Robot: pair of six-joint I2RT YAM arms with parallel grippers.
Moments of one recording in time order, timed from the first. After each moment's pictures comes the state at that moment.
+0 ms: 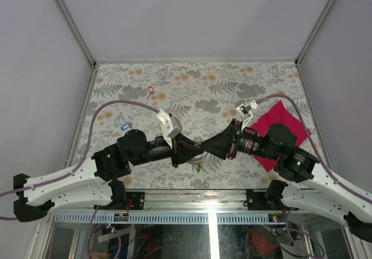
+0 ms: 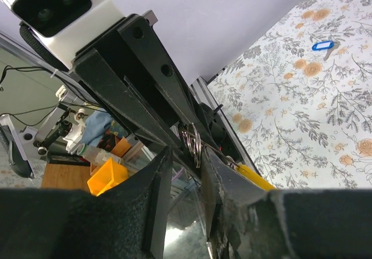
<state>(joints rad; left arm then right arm) -1.19 0.83 0.85 -0.06 0.12 -0.26 0.99 0.71 0.83 -0.11 -0.27 0.72</state>
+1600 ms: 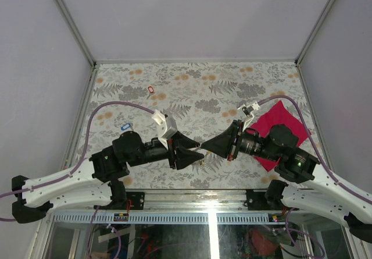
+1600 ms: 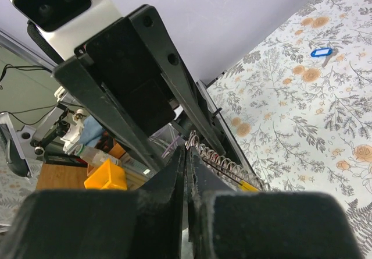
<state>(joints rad) -1.19 0.81 0.83 -0.02 0.14 -0.28 0.99 0.69 0.82 -0.09 -0.27 0.71</state>
